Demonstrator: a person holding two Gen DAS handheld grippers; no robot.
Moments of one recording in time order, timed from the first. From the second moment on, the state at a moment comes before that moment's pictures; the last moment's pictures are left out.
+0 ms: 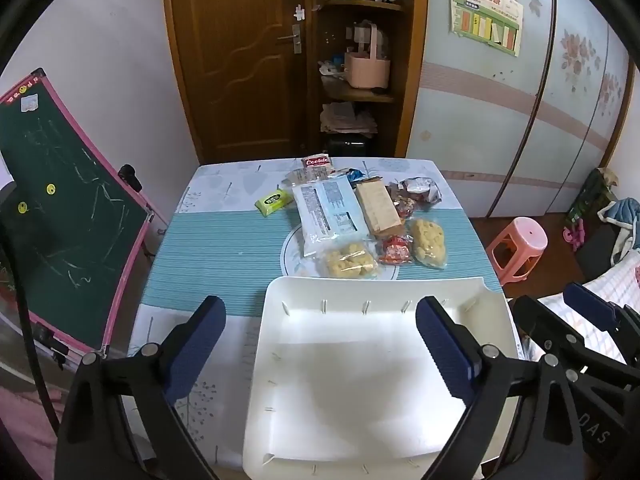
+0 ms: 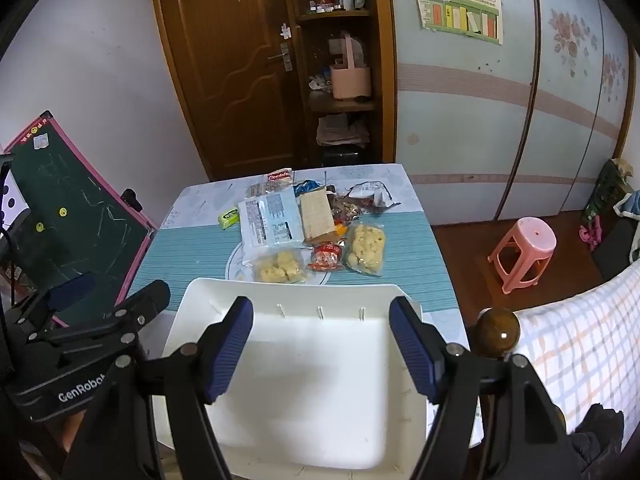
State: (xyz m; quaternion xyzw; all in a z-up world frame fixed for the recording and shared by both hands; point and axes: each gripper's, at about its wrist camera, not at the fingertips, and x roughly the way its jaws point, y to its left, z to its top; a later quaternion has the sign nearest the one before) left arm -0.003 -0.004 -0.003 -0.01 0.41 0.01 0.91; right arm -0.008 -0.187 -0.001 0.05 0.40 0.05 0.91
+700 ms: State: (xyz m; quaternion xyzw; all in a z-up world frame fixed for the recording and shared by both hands) left arm -0.001 -0.004 -0.013 -0.01 0.43 0.02 0.90; right arm -0.011 -0.184 -0.009 0.04 0.41 0.06 0.91
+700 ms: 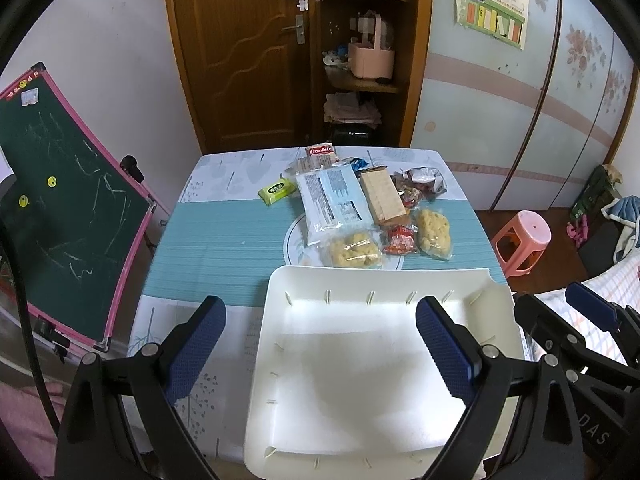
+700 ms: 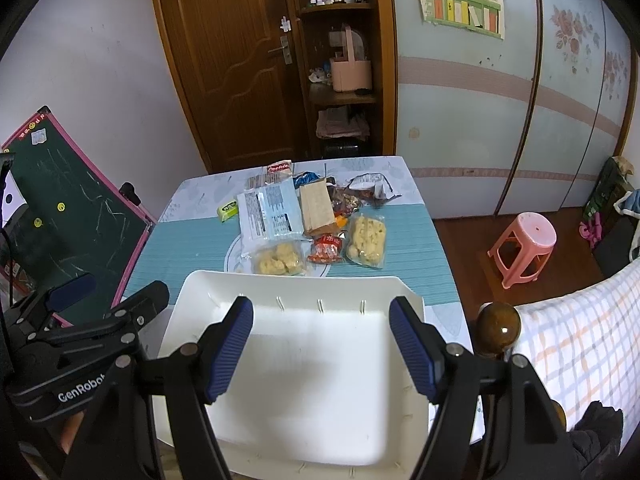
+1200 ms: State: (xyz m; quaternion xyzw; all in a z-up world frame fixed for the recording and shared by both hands) left arm 0.000 -0.002 -0.014 0.00 0.43 0.02 0.90; right arm -0.011 -0.184 -0.011 0.04 0.42 0.05 0.91
